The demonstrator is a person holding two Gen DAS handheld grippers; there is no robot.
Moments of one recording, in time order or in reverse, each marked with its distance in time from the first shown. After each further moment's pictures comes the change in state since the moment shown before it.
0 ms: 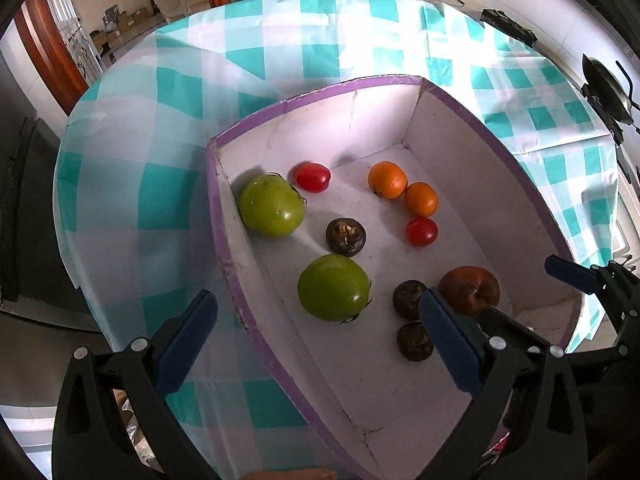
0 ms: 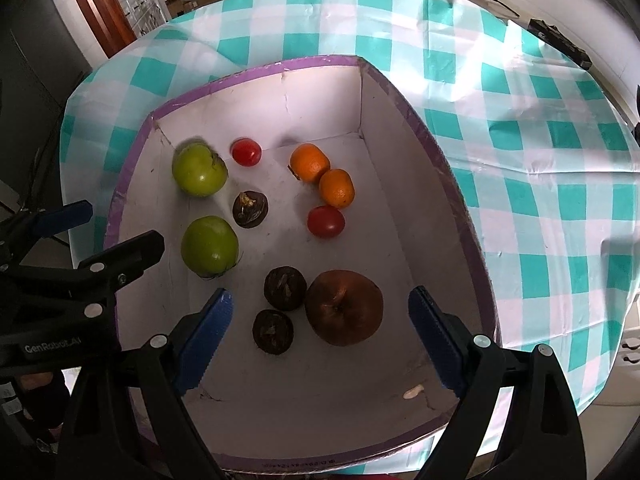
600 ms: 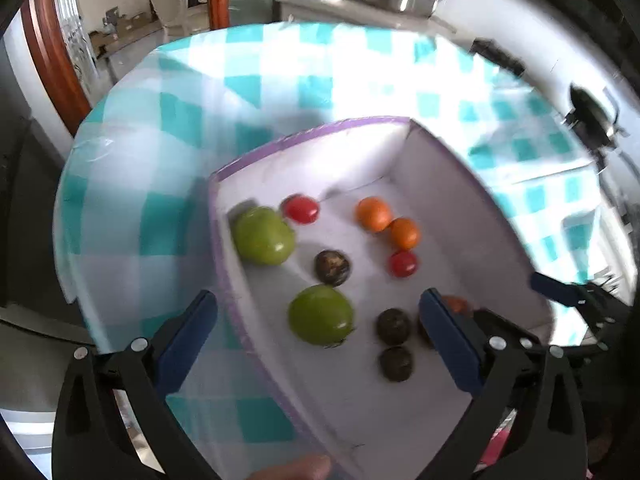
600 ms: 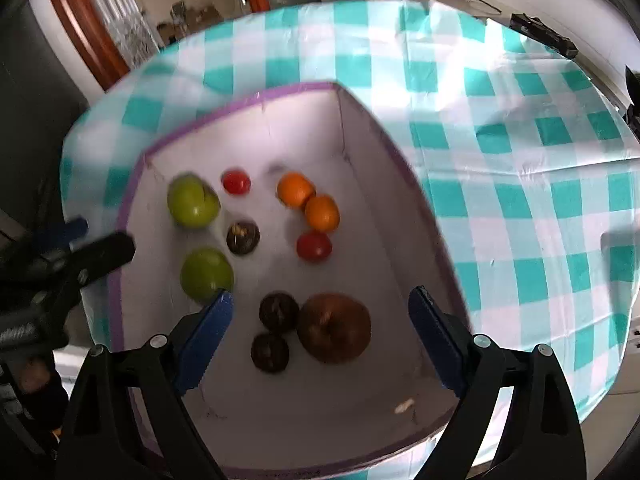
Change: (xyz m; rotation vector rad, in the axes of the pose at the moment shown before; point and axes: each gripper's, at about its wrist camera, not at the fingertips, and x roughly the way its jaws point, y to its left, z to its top) left arm -0.030 0.003 0.025 -0.021 -0.066 -0.047; right arm -0.010 -0.020 0.007 0.053 -0.044 0.017
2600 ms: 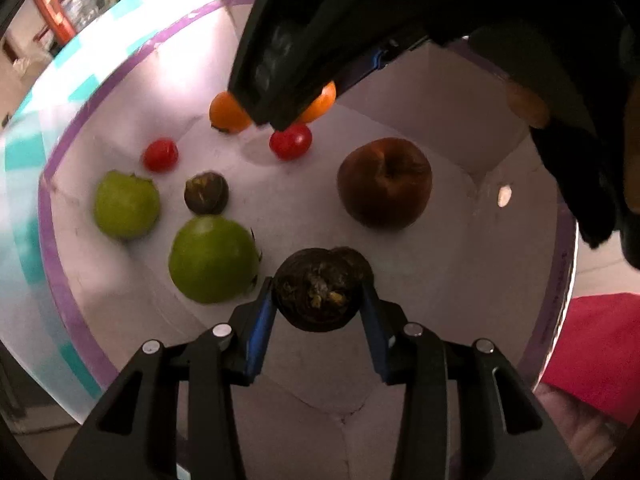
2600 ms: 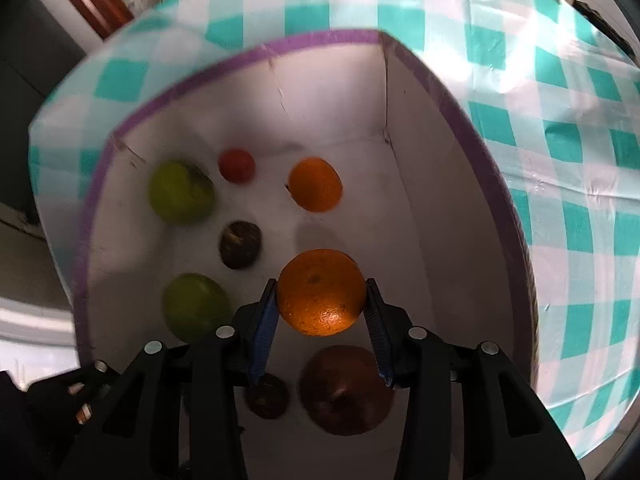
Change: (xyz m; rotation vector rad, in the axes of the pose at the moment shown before) left arm 0.079 -0.094 -0.098 0.506 0.161 -0.070; right arm 0.070 -0.002 0.051 -0.084 0.181 0.109
